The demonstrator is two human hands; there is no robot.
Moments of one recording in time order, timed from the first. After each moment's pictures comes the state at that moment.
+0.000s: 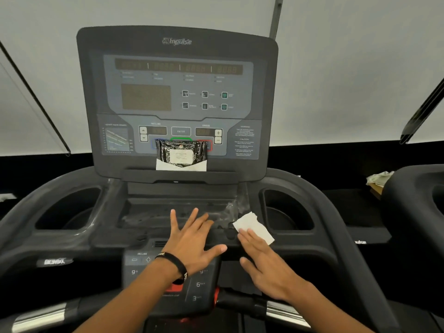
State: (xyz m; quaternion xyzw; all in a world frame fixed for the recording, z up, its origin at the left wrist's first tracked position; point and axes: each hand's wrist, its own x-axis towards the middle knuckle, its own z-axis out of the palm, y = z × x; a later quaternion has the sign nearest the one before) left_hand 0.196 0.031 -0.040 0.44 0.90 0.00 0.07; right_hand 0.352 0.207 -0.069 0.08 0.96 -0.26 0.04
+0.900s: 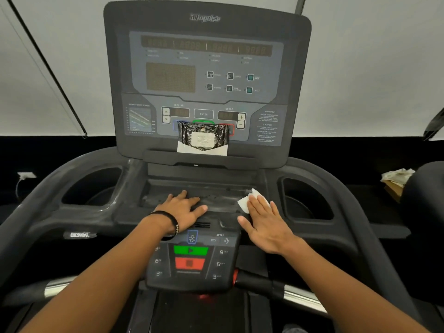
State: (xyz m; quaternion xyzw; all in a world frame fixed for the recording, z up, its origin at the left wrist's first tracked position) left_hand 0.116 -0.010 -0.049 0.30 0.93 0.05 0.23; right_hand 0.284 0.201 -0.070 0.14 0.97 -0.15 0.11
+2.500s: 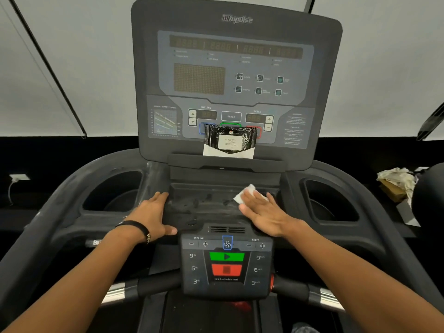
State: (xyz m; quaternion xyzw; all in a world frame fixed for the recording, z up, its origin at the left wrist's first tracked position) left_hand 0.054 -0.129 -0.044 0.28 0.94 0.11 0.18; right_hand 0.211 0.156 -0.049 0.10 0.96 -0.20 0.15
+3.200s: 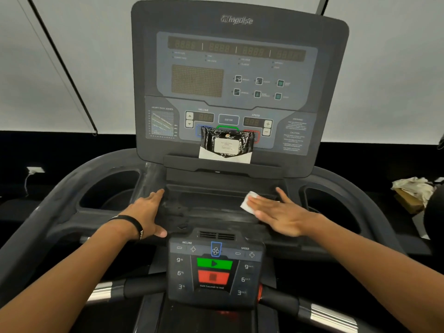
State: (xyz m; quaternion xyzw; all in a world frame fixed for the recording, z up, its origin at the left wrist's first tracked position) left_hand 0.049 -0.117 -0.041 0.27 0.94 0.05 0.19; right_hand 0.217 0.229 -0.040 -0.02 0.97 -0.08 0.22
